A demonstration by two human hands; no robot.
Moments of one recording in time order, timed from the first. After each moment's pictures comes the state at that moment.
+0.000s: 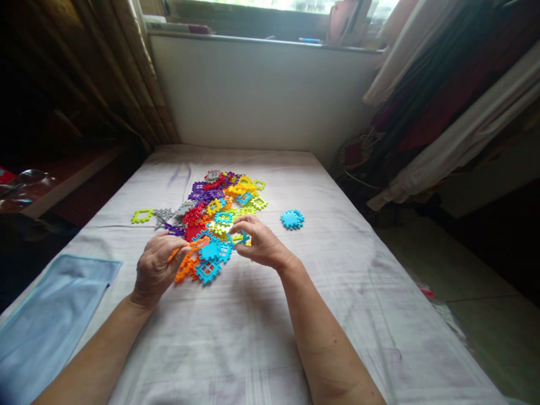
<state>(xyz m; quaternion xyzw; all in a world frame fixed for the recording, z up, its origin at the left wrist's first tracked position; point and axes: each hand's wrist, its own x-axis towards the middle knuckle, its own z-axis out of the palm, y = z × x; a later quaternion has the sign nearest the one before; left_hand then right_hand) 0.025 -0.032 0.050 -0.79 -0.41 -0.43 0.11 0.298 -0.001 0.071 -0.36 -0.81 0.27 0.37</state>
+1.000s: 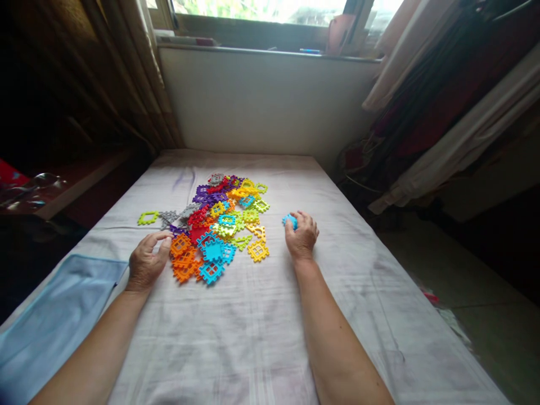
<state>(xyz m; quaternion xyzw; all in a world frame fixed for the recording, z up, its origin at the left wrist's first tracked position) -0.023 -0.007 0.019 -0.69 -0.55 -0.46 0.07 0.361 0.023 0.009 -0.71 -0.55 -0.05 0.43</state>
